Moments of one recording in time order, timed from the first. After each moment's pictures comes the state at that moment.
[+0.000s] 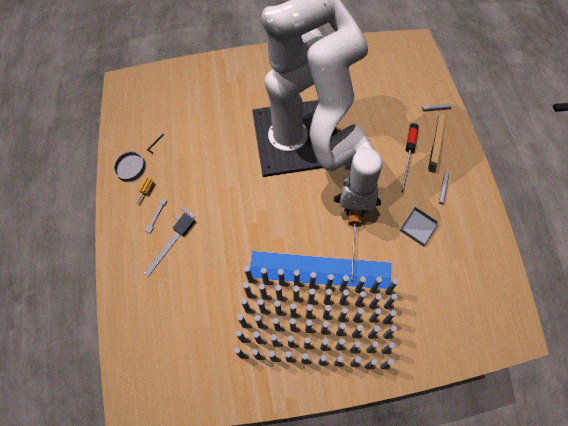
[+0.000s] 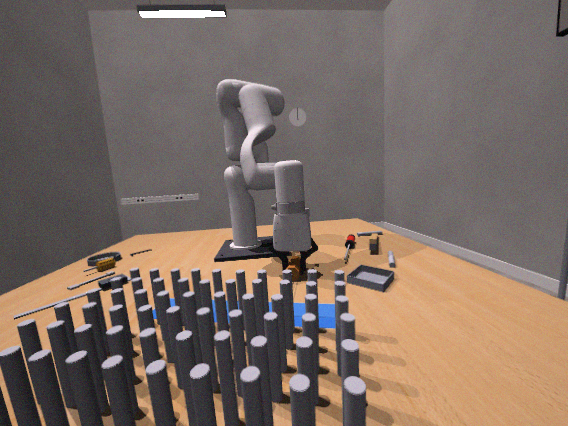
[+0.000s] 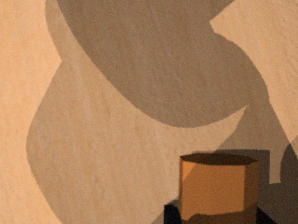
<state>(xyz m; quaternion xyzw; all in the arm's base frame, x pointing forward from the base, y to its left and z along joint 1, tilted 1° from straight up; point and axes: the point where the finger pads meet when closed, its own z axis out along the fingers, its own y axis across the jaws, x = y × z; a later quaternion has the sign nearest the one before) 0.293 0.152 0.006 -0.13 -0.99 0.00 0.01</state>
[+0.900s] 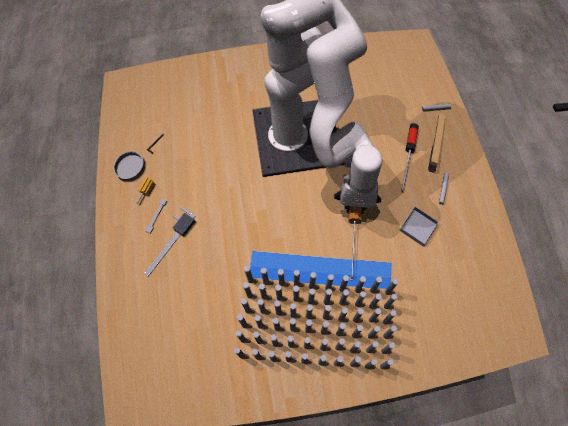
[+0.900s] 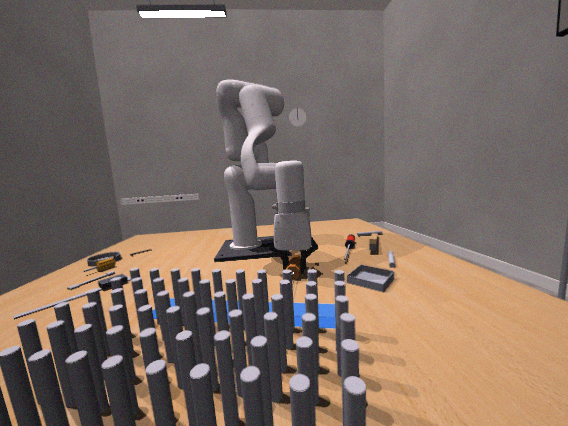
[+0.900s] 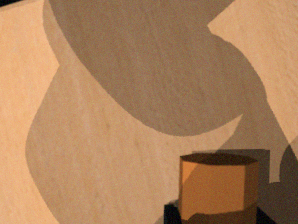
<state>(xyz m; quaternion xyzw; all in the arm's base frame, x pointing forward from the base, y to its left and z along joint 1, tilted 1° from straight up) 0.284 0.155 0.006 -0.13 -0.99 0.00 0.01</state>
